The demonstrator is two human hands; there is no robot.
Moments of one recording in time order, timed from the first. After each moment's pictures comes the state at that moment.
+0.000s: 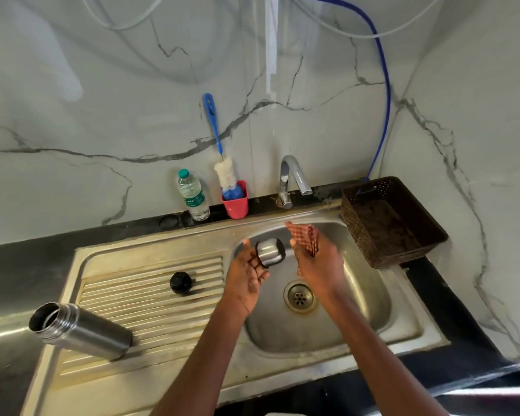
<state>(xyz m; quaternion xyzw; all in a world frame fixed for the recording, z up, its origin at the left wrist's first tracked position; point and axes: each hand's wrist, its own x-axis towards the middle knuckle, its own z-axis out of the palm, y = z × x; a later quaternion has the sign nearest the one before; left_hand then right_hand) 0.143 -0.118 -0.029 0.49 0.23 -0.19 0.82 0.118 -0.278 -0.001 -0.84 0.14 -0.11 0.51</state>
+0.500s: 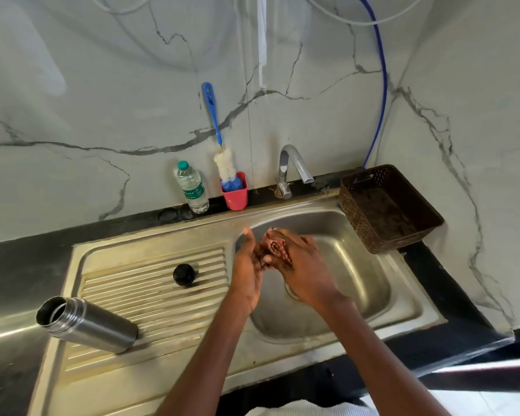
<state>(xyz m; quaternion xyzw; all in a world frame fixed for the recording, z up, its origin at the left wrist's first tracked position) 0.117 -0.110 -0.009 0.53 0.09 -0.13 0.83 0.102 -0.248 -0.018 -0.95 -0.07 -0.06 0.30</state>
